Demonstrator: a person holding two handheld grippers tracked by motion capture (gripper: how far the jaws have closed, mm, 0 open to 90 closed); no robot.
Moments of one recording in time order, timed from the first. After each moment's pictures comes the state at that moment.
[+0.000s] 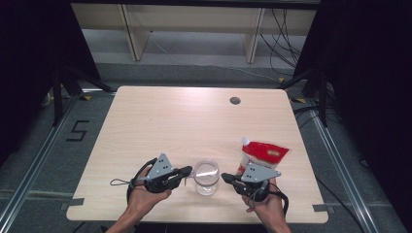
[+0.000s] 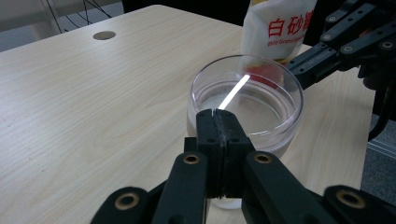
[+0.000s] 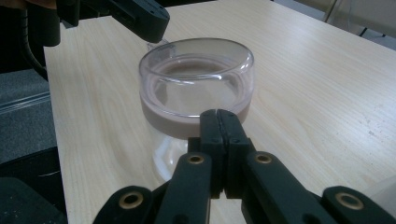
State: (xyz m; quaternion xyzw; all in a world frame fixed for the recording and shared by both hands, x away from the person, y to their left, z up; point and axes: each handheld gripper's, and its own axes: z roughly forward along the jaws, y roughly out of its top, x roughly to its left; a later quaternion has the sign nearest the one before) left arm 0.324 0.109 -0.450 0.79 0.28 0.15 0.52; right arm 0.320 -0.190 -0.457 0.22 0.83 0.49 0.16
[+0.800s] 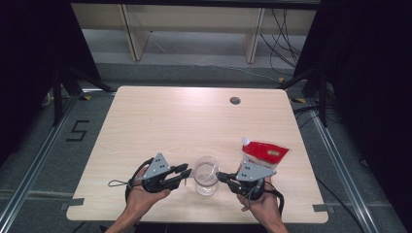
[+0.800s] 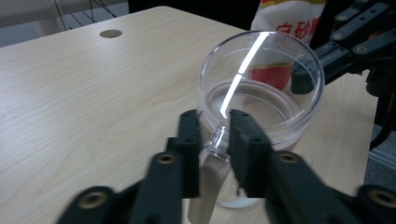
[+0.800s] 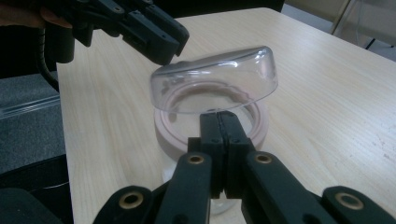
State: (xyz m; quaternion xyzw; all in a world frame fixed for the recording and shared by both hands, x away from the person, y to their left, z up) left arm 0.326 0.121 -0.451 0.79 0.29 0.15 0.52; right arm 0.322 -0.175 -0.450 0.20 0.82 0.50 0.16
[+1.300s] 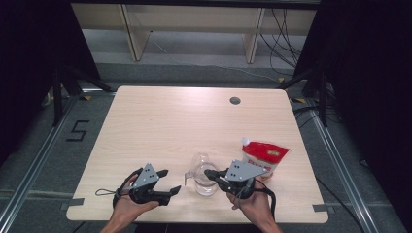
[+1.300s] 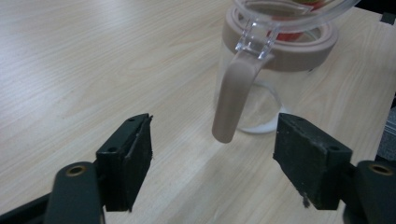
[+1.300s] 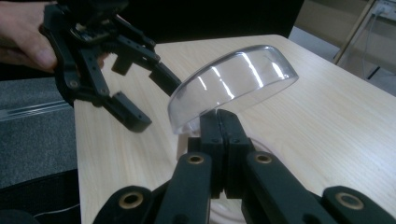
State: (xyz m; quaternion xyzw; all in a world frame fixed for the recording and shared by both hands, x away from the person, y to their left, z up) left arm 0.310 0.151 -0.483 0.80 0.33 0.14 0.48; right arm 0.318 -0.144 -0.429 0.16 0.82 0.52 0.17
